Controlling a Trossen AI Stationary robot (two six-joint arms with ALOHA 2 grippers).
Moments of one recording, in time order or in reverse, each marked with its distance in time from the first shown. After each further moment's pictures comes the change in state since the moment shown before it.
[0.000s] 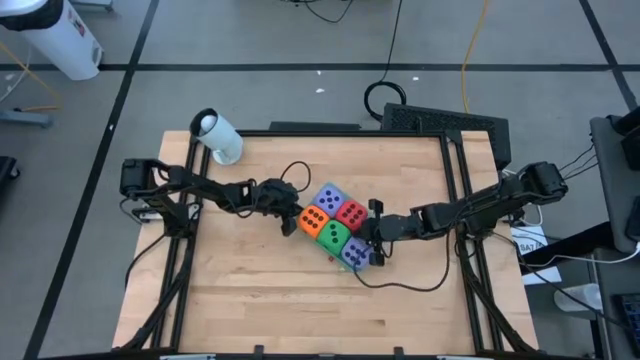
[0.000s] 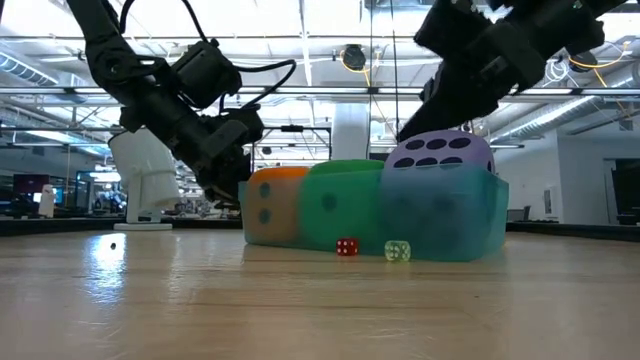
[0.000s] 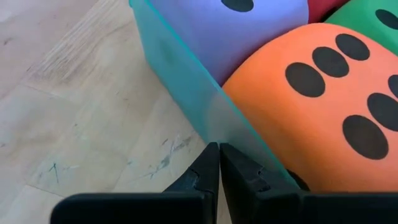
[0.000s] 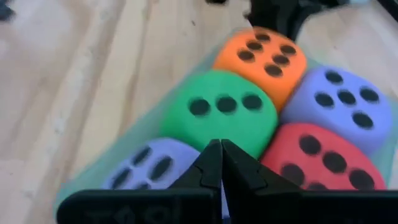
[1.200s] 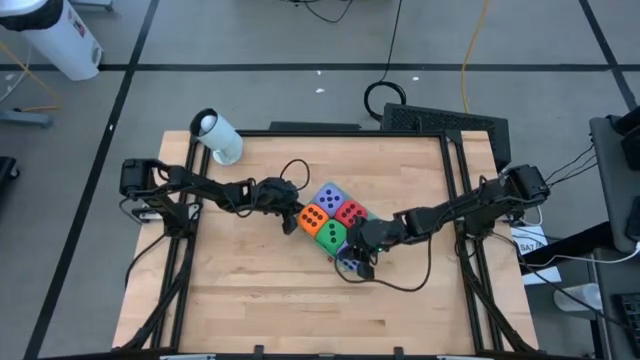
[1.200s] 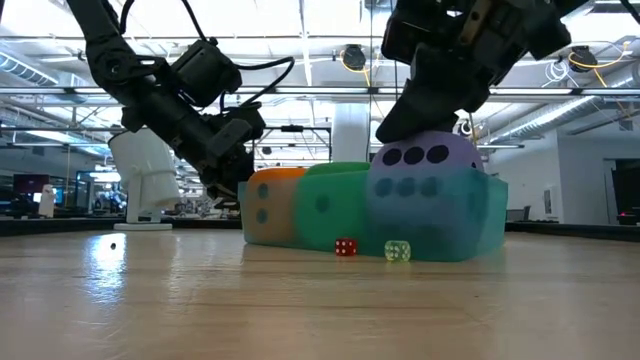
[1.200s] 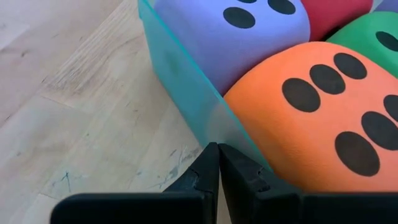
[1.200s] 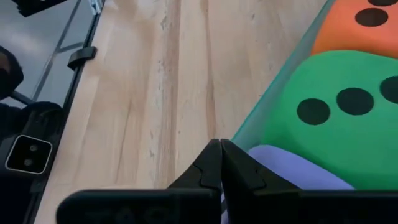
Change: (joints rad) left arm 0.002 -0.001 -0.001 0.029 -0.014 -0.004; right arm -0.013 0.204 0.004 -0.065 -0.249 0.286
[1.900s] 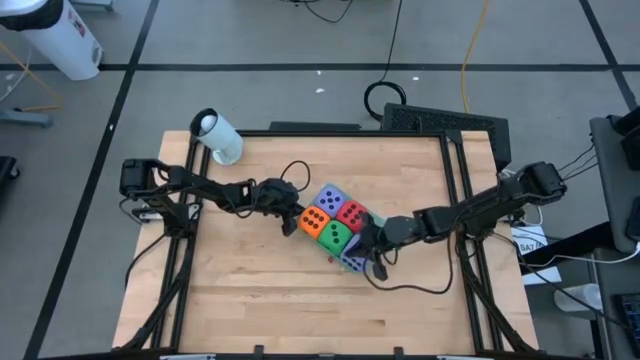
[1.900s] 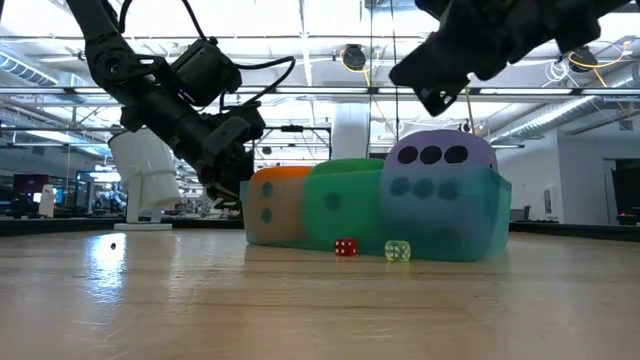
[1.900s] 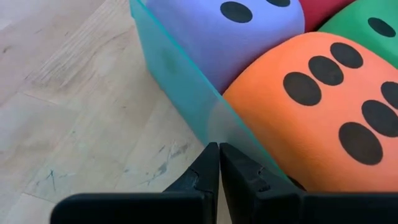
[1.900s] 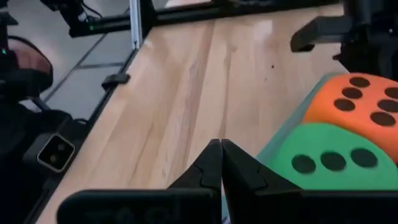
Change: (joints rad) left arm -0.003 0.000 0.000 -0.007 0.016 0.001; right arm 0.045 -0.198 -0.007 0.271 0.013 -0.146
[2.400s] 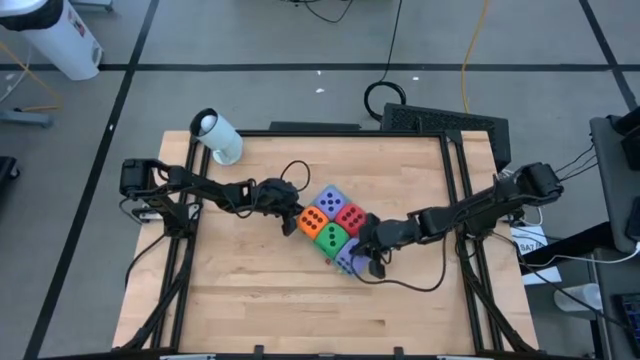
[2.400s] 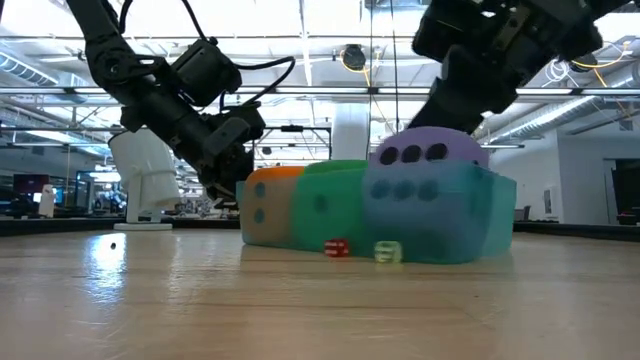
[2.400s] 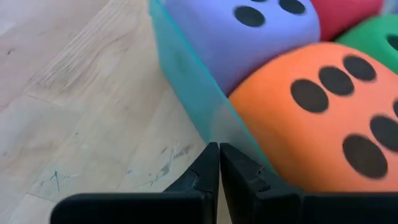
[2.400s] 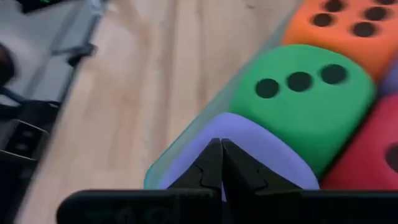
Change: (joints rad) left arm 0.001 0.000 0.000 0.002 -0.005 0.004; right arm -0.002 0.076 0.007 -0.182 0.022 0.138
